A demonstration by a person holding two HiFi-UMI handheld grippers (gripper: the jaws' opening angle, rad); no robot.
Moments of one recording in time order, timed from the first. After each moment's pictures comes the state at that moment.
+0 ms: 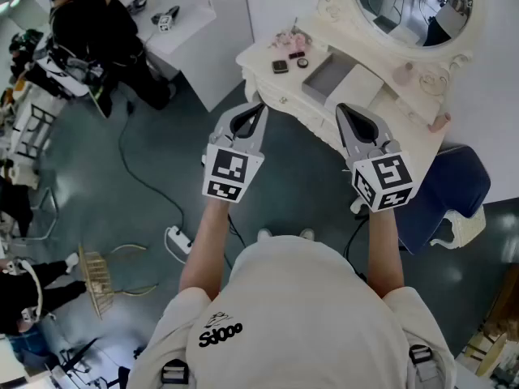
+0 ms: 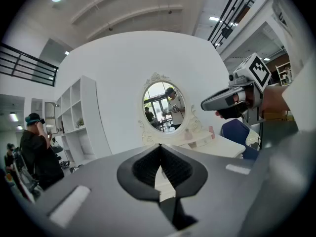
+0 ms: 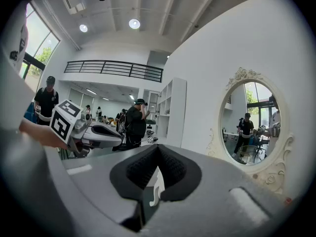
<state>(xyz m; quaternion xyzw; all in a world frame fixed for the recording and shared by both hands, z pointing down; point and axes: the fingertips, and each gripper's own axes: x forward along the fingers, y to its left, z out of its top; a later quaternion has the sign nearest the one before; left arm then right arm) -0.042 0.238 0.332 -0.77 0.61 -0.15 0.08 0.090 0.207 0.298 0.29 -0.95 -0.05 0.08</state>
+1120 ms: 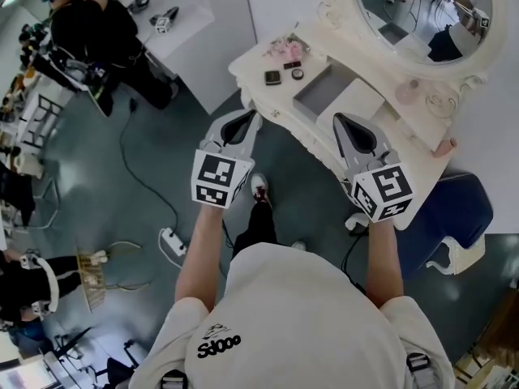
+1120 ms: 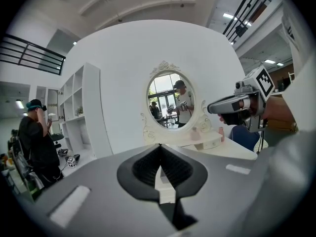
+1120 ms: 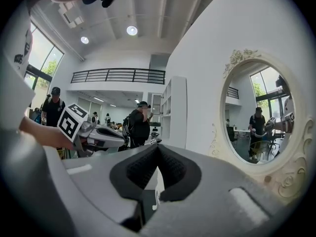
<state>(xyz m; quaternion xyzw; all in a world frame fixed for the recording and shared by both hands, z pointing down) -0.027 0.152 0.356 -0.76 0.63 -0.14 0.02 0.116 0.114 0.321 0.23 -0.97 -0.03 0.05</state>
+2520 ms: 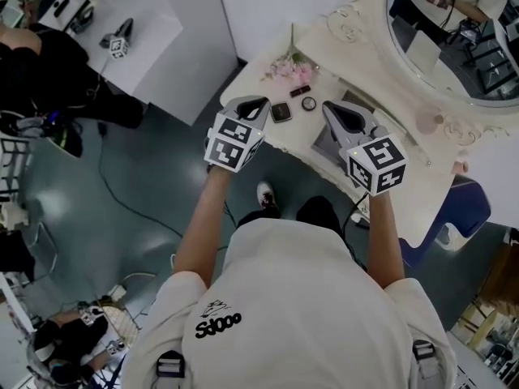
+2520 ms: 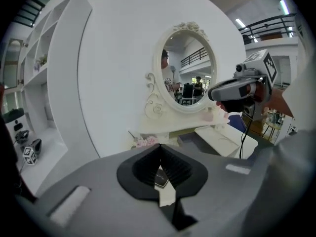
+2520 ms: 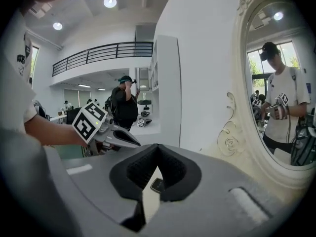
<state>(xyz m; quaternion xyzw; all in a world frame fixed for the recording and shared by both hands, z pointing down) -0.180 -0.106 0.457 -0.83 0.50 -0.22 -0.12 -0.072 -0.100 0.383 0.27 -0.95 0.06 0.18</state>
